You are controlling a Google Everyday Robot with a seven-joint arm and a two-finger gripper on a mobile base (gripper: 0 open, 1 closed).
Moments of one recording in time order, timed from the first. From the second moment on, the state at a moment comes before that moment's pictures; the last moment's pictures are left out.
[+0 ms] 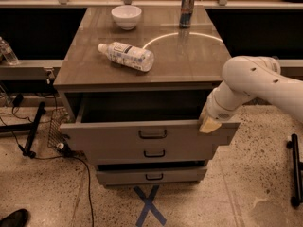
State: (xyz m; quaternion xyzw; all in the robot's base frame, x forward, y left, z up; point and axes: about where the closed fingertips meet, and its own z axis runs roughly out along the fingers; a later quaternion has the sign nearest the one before) arm 0.580 -0.192 0.680 -0.66 0.74 0.01 0.15
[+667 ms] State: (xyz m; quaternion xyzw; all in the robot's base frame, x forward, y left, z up) arm 0.551 -0.214 0.690 -0.66 0.75 0.01 0.12
